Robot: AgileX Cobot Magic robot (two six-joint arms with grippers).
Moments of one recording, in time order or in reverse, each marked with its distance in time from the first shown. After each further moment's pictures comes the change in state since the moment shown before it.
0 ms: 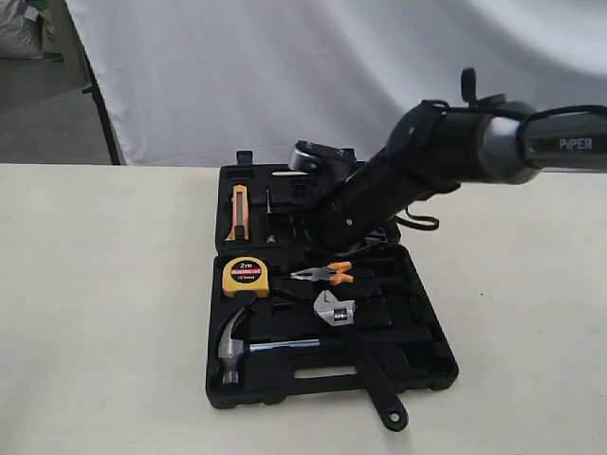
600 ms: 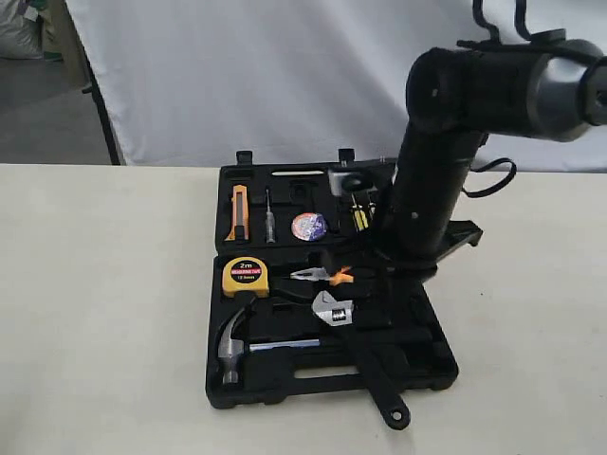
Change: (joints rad) left arm 0.000 0.000 0.000 0.000 0.000 0.000; right arm 0.020 -0.141 -0.011 -0.589 0.495 0.398
